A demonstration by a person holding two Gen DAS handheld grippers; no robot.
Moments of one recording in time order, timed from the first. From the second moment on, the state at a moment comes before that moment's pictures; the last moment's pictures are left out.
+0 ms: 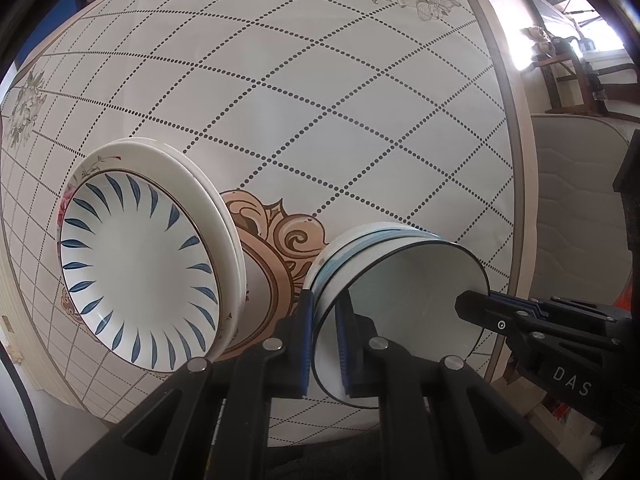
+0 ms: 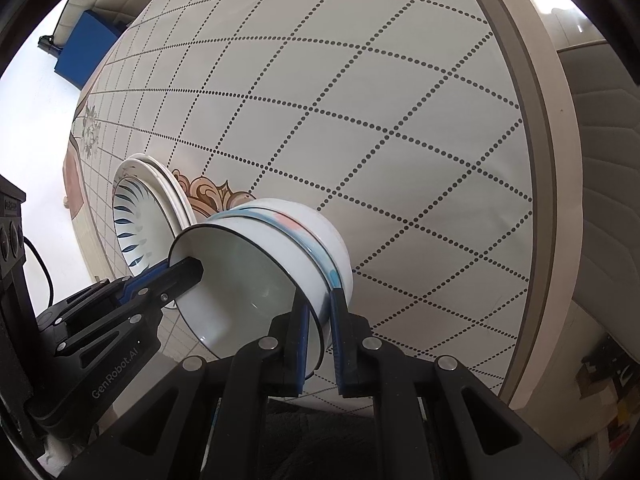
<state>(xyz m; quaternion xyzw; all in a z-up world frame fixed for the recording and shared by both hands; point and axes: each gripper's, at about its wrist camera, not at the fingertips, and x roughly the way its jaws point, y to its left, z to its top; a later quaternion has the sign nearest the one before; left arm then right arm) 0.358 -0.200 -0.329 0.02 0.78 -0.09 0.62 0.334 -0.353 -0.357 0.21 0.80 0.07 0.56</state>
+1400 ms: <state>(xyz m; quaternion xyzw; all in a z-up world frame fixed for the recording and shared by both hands) 0.252 -0.172 -0.172 0.04 0.59 -0.03 0.81 0.231 -0.361 -0.177 0.04 0.63 0.00 0.77</state>
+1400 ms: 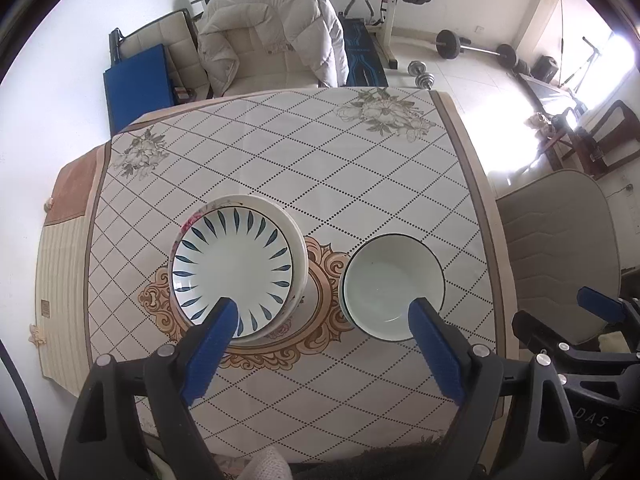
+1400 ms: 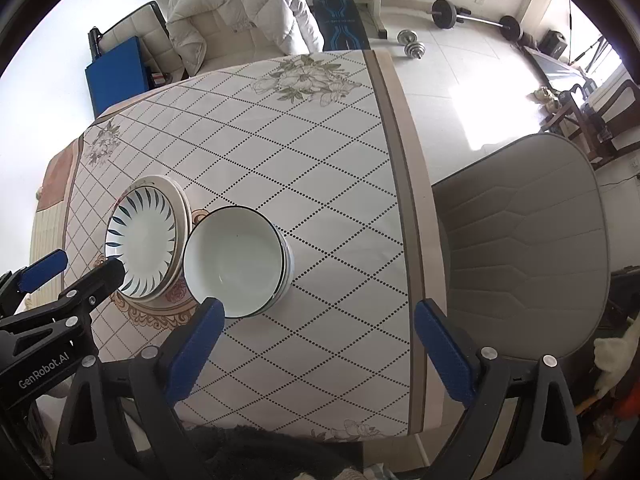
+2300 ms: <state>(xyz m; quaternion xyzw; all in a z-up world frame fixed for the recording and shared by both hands) 0.168 -0.162 -0.084 0.03 0.49 -0.04 0.87 0.129 -0.346 -0.046 0.03 0.54 -0.01 0.84</state>
